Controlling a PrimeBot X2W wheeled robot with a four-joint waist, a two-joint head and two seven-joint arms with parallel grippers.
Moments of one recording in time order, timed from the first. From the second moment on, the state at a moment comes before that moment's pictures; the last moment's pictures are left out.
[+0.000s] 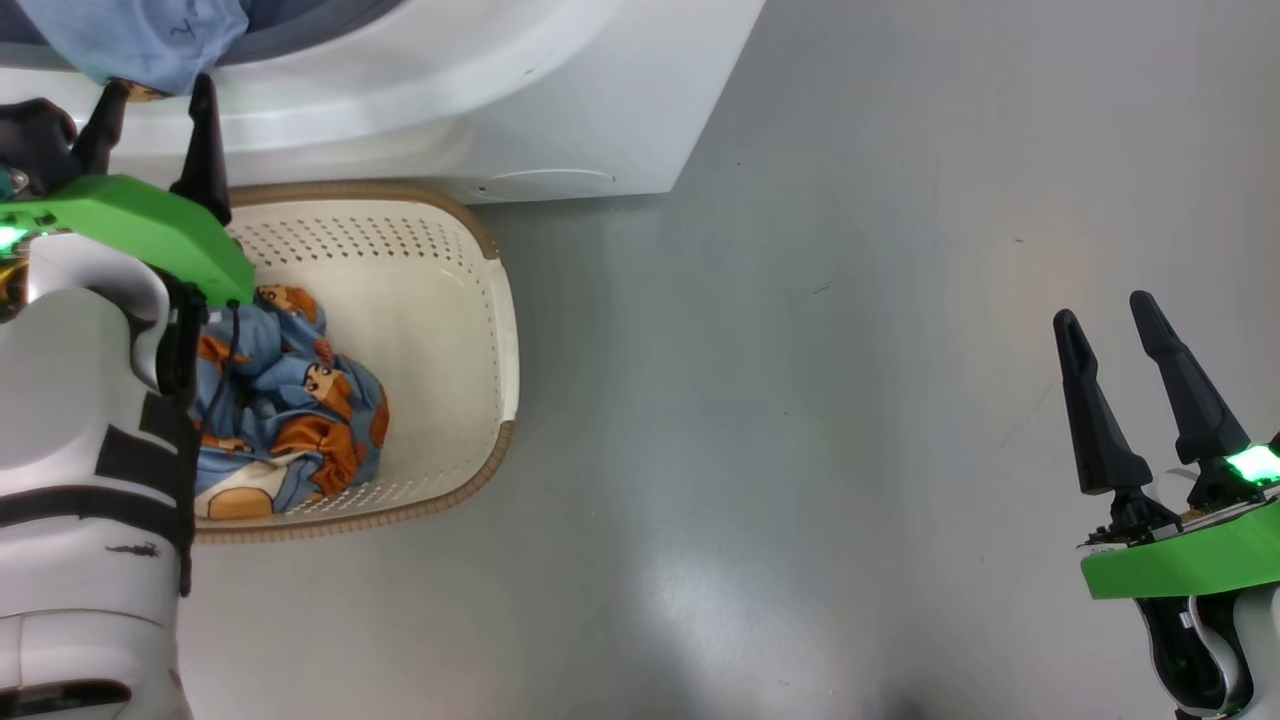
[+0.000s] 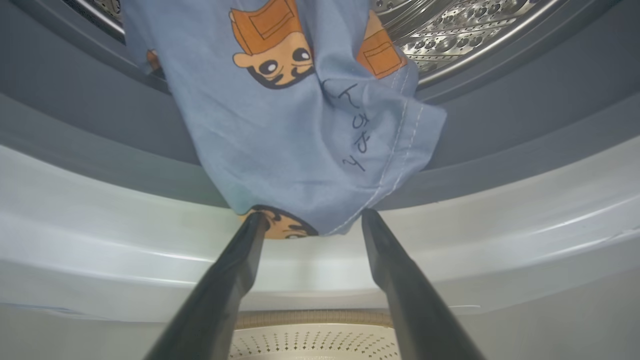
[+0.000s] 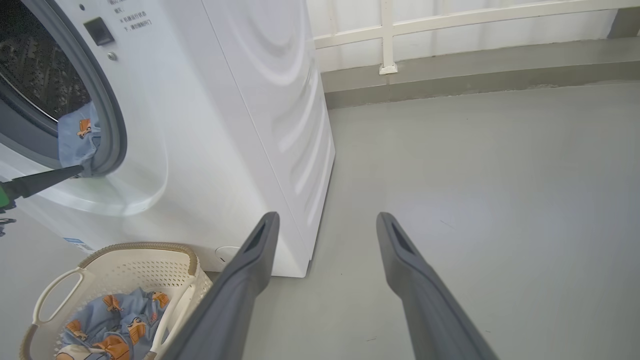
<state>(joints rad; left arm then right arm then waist) -1.05 0.12 0.06 1.03 -0.12 -0.06 -0.26 -0.19 -0.31 0.05 -0.03 0.51 0.13 -0.26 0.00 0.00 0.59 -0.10</state>
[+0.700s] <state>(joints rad) -1.05 0.12 0.07 0.93 -0.12 -0.04 -0.26 -0.19 -0.31 0.05 -0.02 0.51 0.13 -0.26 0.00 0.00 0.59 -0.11</state>
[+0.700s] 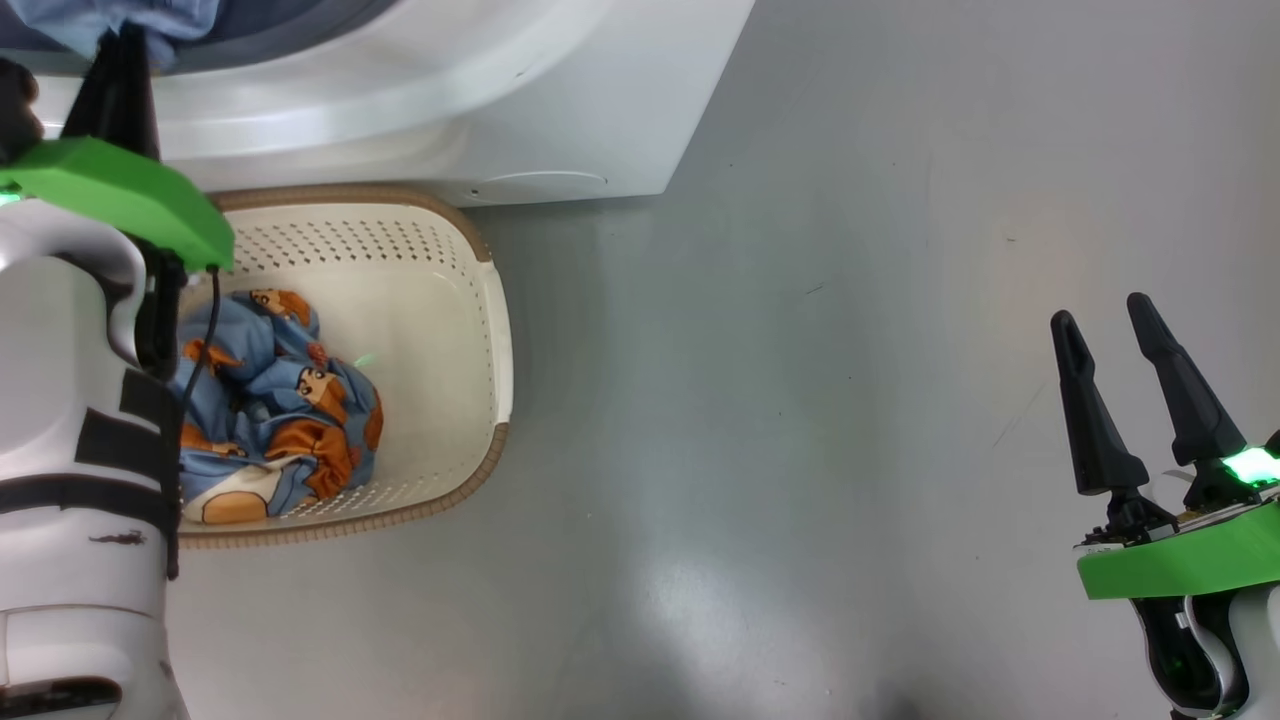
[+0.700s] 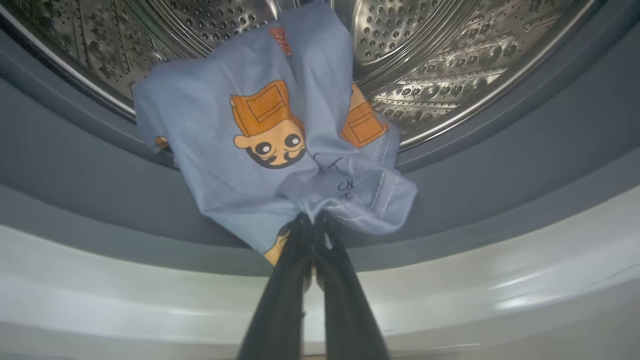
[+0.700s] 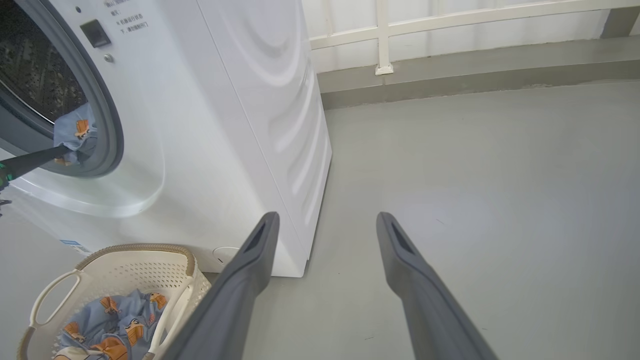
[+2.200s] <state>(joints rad) -1.34 0.23 0.02 1.02 -0.07 -0.02 -0.26 -0.25 -0.24 0.09 -0.01 0.53 0.13 -0.26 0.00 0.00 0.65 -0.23</state>
